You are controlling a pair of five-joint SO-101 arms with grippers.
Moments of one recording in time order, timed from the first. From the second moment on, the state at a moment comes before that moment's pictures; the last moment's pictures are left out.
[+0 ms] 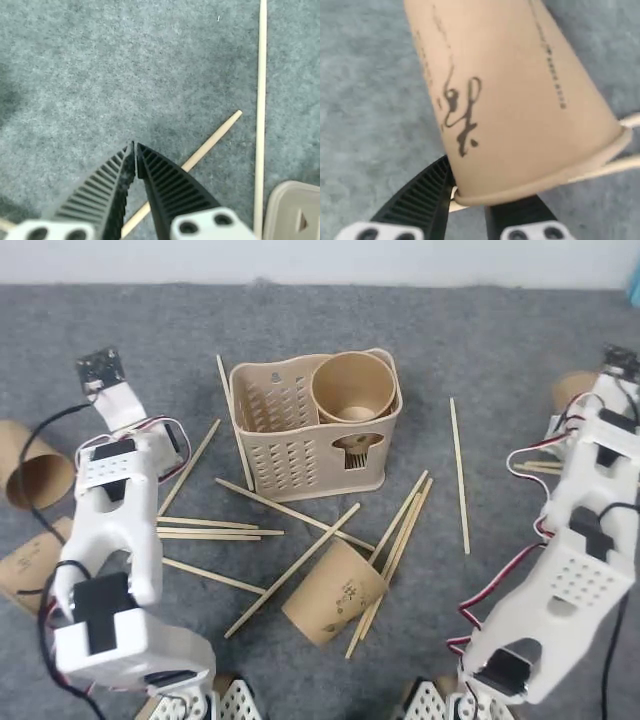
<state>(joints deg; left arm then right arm) -21.5 2.7 33.6 35.1 13.1 24.9 34.5 -10.2 50.4 3.3</state>
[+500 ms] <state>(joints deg) -21.5 2.7 33.6 35.1 13.1 26.8 -10.7 44.1 32.9 0.7</state>
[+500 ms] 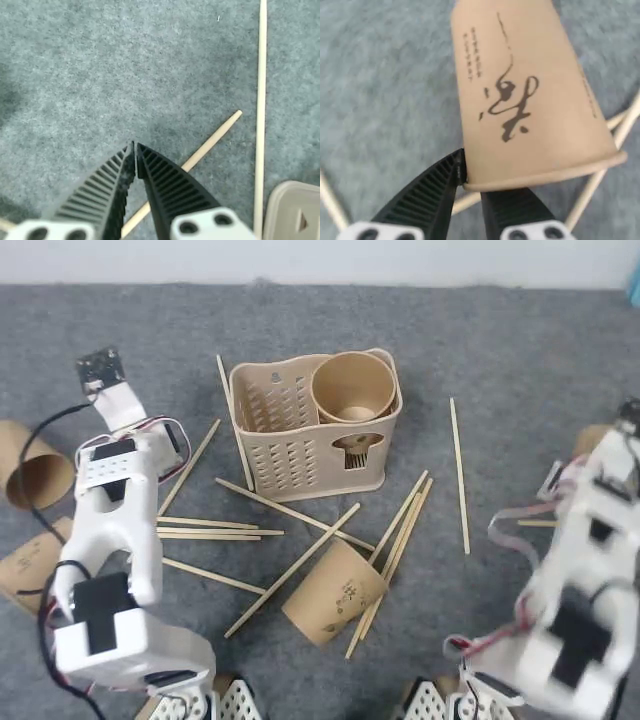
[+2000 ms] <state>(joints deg) -21.5 2.7 33.6 35.1 13.1 -21.7 -36.8 -7.8 74.9 19.5</state>
